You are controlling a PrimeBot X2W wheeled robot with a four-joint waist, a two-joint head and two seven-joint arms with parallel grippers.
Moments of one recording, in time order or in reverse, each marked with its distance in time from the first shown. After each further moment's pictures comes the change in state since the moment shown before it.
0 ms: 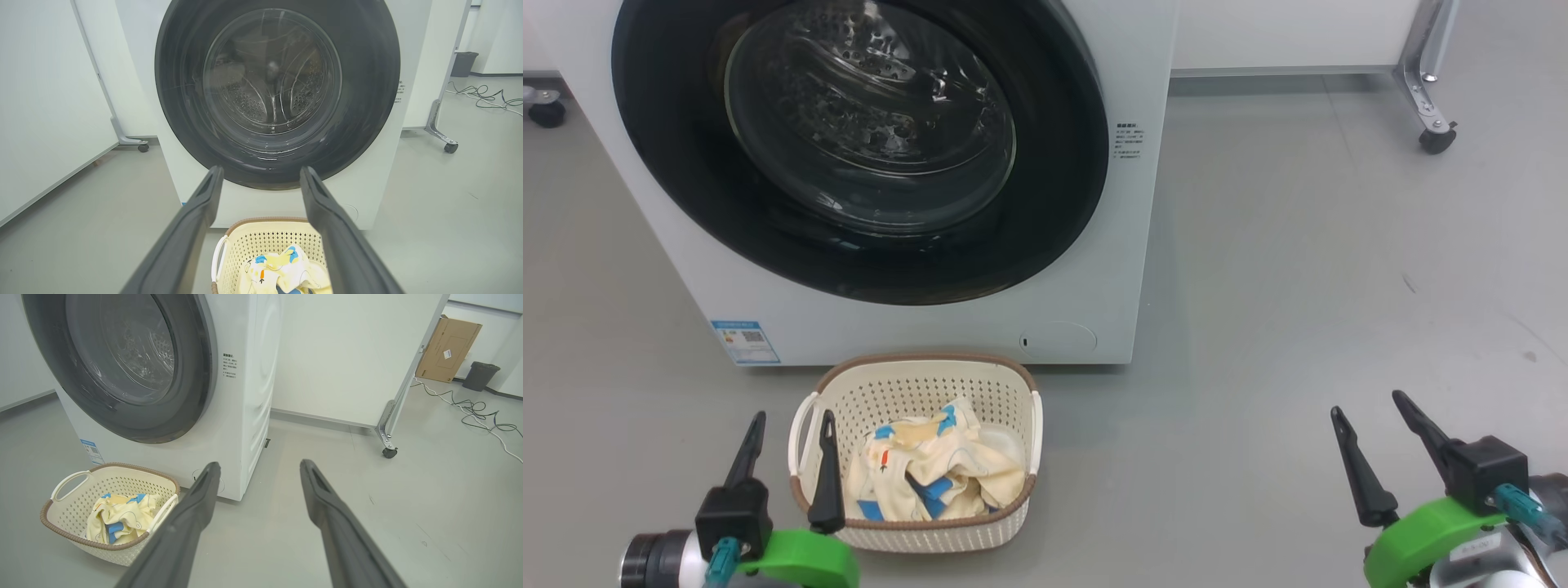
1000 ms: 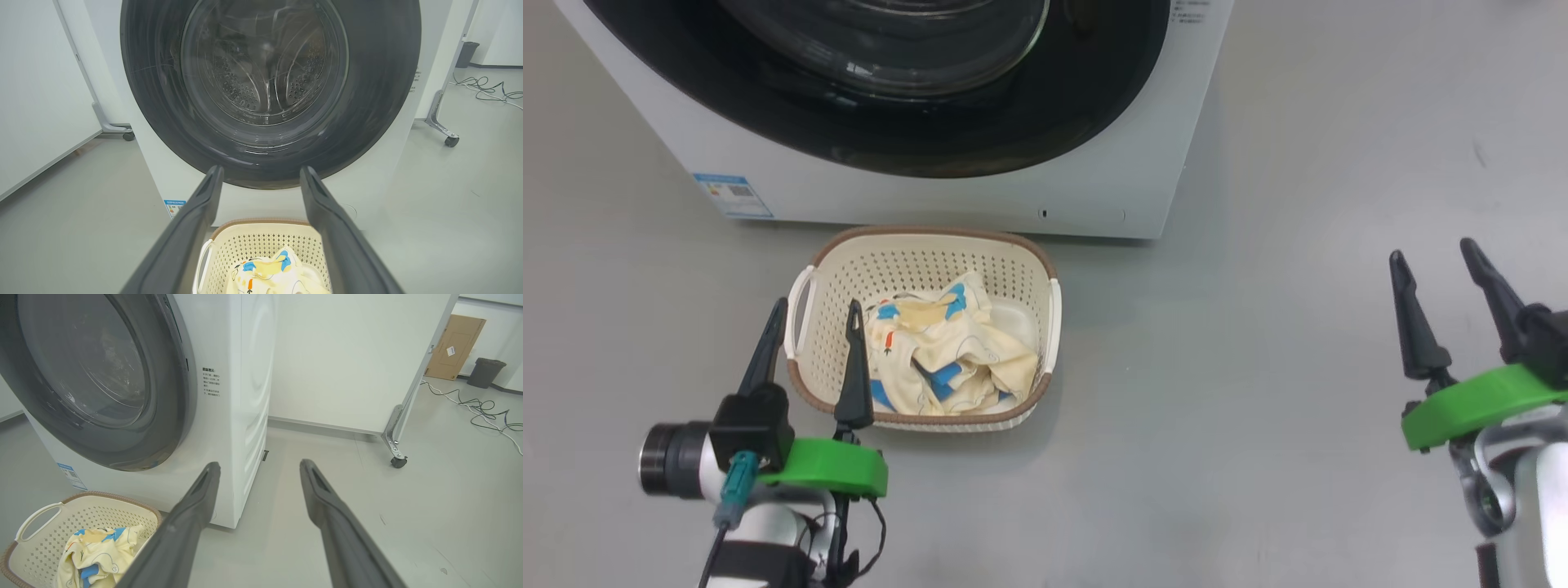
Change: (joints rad) left arm -0.162 -0.033 -0.034 -0.049 0.020 0.007 -0.003; right arm -0.225 -0.007 -0.079 -0.024 0.027 0.000 -0.001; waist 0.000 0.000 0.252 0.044
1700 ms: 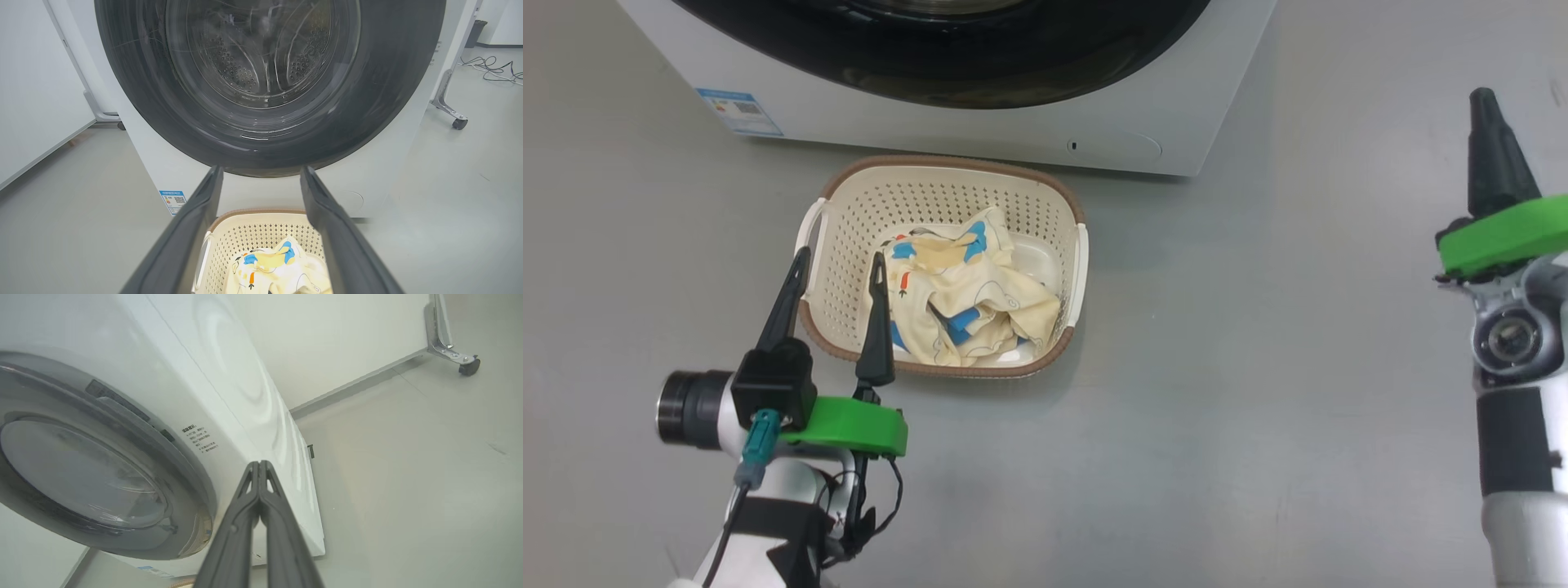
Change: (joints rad) left arm -0.108 -0.037 -0.011 0.031 0.044 -0.027 0.000; right arm -0.348 -0.040 0.043 0.193 0.578 0.000 0.108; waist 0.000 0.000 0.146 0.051
